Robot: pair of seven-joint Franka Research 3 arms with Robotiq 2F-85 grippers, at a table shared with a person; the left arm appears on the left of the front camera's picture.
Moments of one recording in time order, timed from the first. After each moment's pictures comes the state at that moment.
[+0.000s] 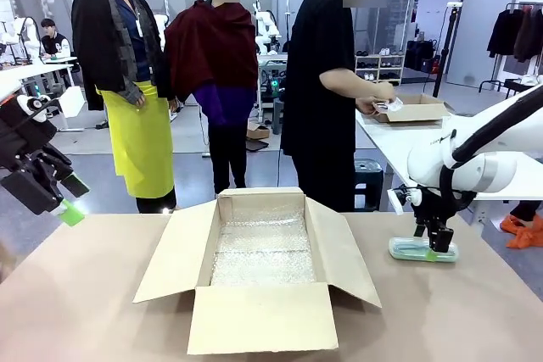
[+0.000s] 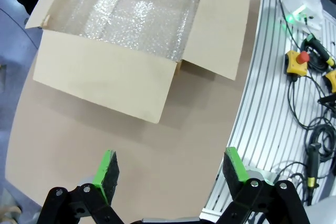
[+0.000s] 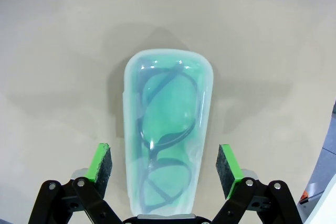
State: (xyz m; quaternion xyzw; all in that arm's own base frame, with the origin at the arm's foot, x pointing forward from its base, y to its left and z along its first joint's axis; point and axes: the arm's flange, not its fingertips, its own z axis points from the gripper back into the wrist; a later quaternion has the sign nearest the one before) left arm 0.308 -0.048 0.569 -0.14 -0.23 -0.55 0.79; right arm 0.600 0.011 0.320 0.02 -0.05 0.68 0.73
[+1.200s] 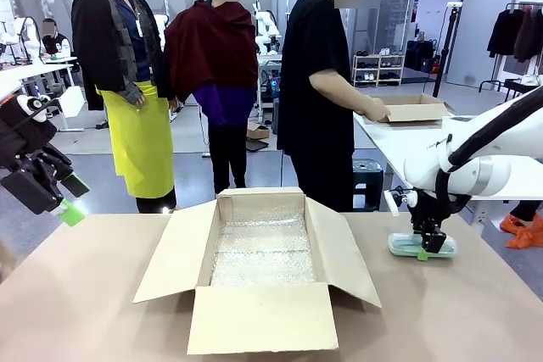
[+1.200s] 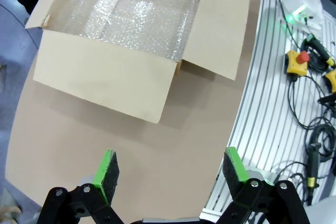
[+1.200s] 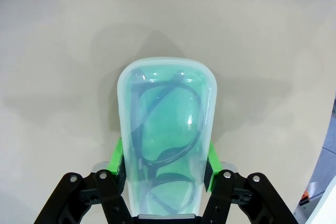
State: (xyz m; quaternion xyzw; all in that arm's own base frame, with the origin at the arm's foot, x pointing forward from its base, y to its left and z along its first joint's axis) left arm 0.308 -0.048 0.569 -0.14 -0.23 -0.55 0.79; right arm 0.606 0.015 0.317 0.02 -0.06 0.68 0.74
